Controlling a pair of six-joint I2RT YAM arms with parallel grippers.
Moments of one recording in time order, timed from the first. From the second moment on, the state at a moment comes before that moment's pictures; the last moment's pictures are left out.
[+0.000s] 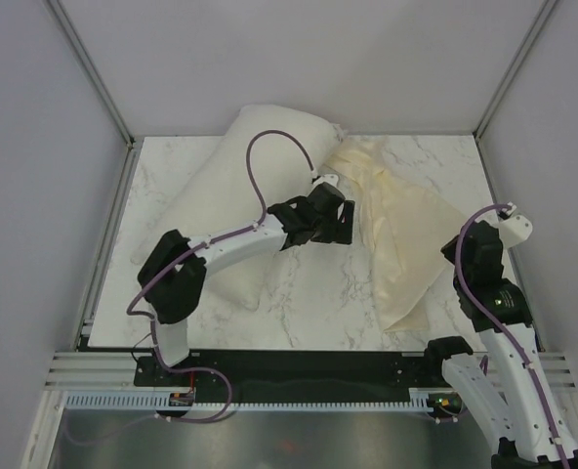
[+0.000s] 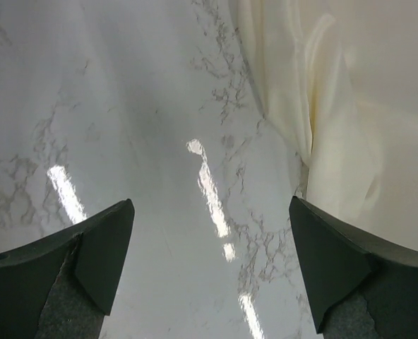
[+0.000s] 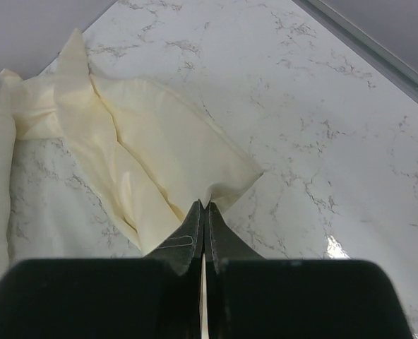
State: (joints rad) left arm -0.90 1.80 1.40 -0.39 -0.22 -0.62; right arm 0.14 0.63 0.78 -0.64 0.52 0.67
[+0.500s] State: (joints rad) left arm -0.82 2.41 2.05 -0.36 -0.06 -0.65; right arm 0.14 0.64 0.75 -0.64 0.54 0.66
